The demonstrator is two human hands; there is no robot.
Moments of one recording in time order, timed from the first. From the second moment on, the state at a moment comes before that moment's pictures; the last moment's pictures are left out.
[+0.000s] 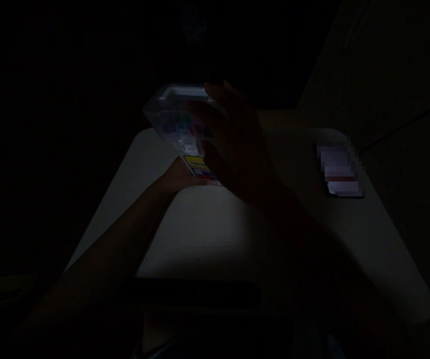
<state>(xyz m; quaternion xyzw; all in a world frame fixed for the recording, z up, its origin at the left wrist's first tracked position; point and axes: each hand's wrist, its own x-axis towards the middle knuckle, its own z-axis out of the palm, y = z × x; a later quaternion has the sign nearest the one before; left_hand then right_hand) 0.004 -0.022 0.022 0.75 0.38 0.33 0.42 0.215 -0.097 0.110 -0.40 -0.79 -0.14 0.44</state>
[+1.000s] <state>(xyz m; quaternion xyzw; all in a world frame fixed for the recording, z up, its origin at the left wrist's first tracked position) 0.003 -0.023 0.023 0.75 0.37 0.34 0.43 0.207 -0.105 0.119 -0.39 -0.82 -0.12 0.39</state>
